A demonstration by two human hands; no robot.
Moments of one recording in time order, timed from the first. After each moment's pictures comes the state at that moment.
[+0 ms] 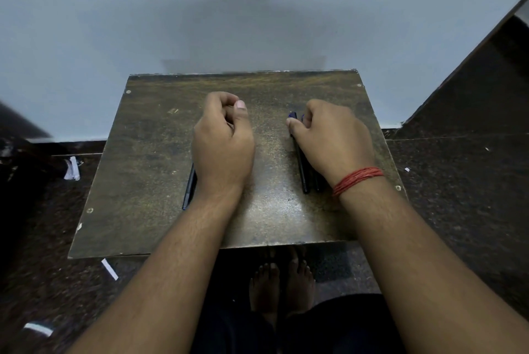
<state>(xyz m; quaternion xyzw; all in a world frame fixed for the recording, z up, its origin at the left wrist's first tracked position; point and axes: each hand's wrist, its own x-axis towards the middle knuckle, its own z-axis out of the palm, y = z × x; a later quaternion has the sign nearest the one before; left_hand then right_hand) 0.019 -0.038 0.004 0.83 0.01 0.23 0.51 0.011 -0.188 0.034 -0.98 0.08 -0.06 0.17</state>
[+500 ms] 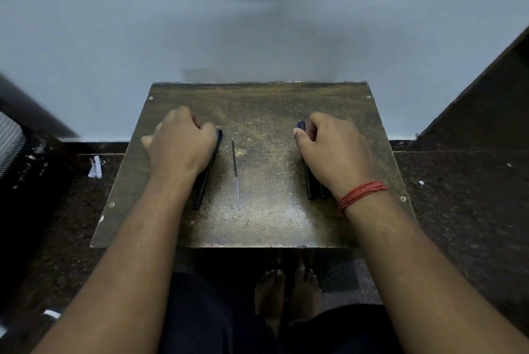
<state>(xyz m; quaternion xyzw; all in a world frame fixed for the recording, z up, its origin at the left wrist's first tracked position) 0.046 0.036 0.012 0.96 0.13 0.07 0.23 0.005 -0.188 0.033 -0.97 0.05 -0.05 0.23</state>
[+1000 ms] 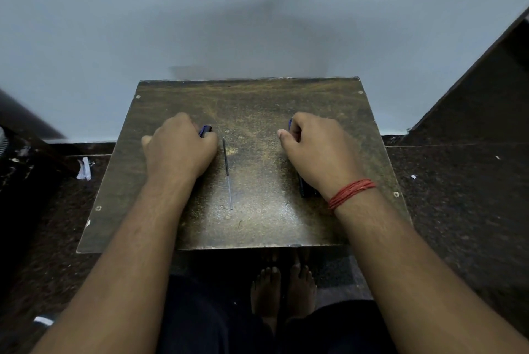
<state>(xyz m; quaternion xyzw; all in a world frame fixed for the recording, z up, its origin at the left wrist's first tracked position) 0.045 0.025 0.006 0.98 0.12 0.06 0.17 0.007 -0.182 0.026 -0.97 0.03 -0.06 0.22</state>
